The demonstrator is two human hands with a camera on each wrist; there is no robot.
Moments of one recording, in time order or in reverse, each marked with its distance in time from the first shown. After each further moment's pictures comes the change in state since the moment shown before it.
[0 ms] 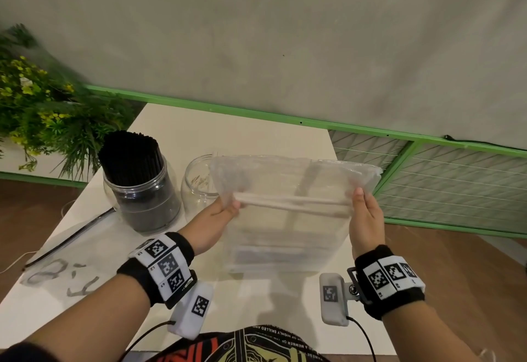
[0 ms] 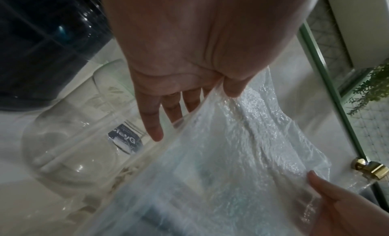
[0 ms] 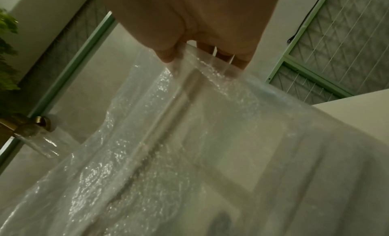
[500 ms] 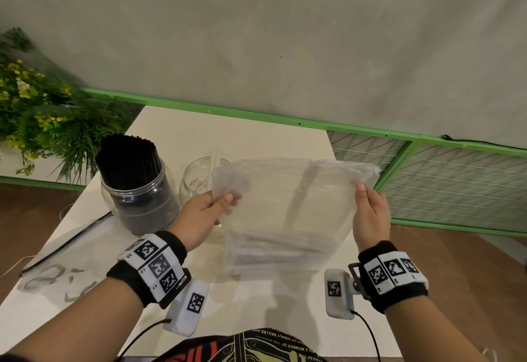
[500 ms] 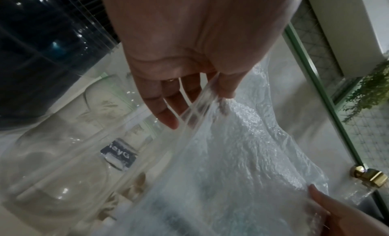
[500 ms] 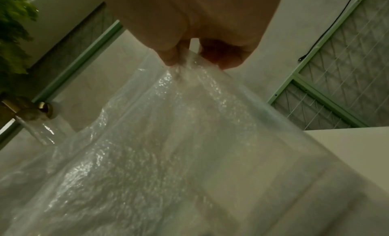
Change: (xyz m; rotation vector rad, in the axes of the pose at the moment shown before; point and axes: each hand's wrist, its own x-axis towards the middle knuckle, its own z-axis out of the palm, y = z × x) left_hand 0.005 0.003 -0.015 0.016 0.135 0.111; right_hand 0.010 -0.007 -0.007 -0.222 0.061 -0.152
